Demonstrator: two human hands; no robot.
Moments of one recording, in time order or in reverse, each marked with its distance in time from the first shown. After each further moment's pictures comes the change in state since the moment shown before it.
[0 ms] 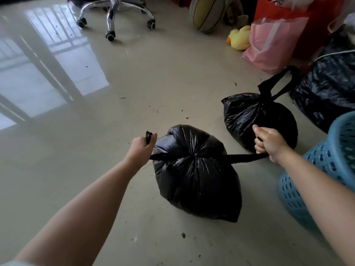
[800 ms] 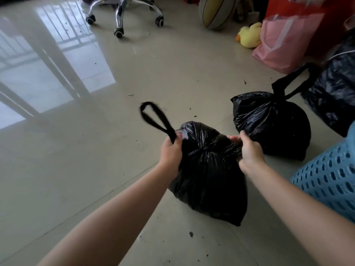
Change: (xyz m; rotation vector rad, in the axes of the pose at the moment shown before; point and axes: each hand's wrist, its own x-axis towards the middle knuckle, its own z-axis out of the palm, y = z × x) left_hand -0.021 0.037 0.045 -0.969 -0.031 -0.345; right_hand -0.007 0.023 0.093 0.424 0.305 0.143
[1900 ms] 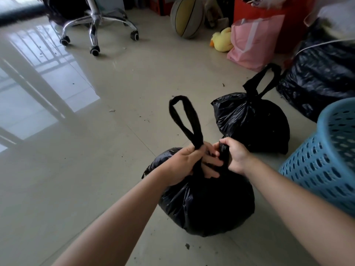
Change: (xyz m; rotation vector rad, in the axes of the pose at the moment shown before) left_hand -0.025 0.021 0.032 0.328 -0.921 -0.041; right_hand 0.005 -0.021 -0.021 -0.052 -0.424 0.315
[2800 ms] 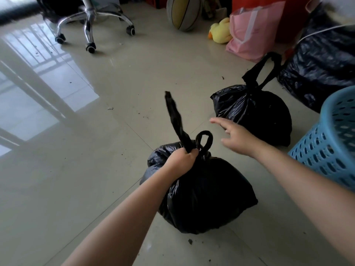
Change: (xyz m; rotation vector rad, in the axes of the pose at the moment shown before) left_hand 0.022 -0.019 -0.006 0.585 0.494 -0.260; right_hand -0.011 -0.027 -0.009 -1.169 0.007 -0.515
